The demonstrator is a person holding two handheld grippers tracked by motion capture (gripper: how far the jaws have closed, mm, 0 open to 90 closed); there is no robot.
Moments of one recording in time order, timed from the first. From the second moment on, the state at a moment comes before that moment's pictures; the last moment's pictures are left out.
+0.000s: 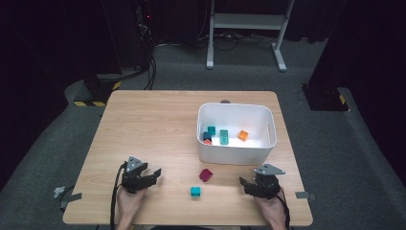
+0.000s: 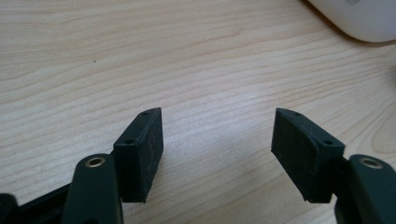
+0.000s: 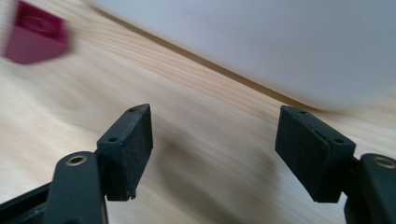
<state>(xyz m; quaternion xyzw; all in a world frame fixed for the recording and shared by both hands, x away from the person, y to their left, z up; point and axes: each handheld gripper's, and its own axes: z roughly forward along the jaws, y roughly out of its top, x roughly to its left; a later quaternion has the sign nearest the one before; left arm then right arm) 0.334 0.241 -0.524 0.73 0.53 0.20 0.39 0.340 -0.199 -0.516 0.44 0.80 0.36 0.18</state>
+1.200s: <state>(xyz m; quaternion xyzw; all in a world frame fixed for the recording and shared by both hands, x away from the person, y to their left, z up) 0.334 0.228 -0.528 0.75 0.52 0.23 0.34 0.355 -0.091 -0.511 0.32 0.85 0.41 0.10</state>
